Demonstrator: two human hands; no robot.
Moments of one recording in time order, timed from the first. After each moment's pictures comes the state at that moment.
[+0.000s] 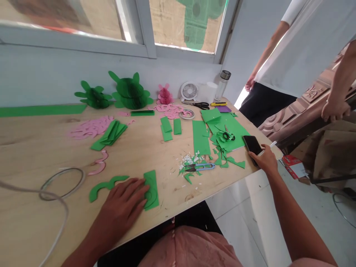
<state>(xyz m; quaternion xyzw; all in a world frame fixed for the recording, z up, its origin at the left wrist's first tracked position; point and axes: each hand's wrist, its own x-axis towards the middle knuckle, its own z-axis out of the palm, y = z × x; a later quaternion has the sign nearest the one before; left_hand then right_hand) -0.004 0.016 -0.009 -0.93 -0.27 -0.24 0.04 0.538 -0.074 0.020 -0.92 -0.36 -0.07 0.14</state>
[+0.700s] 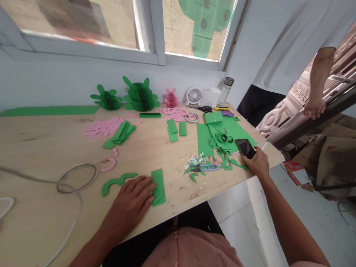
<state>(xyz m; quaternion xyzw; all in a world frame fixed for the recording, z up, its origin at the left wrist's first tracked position) -0.002 0.012 -0.007 -0.92 -0.29 -0.25 0.03 0.493 -0.058 0.015 -0.90 -0.39 -0.10 0.14</state>
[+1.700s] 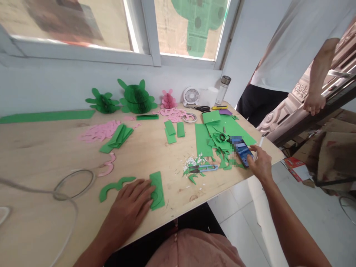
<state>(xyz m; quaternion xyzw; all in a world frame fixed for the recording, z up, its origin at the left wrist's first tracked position) -0.005 0.012 -0.012 -0.93 -0.28 -0.24 0.03 0.474 -0.076 0.027 -0.79 -0.53 -0.18 0.25</state>
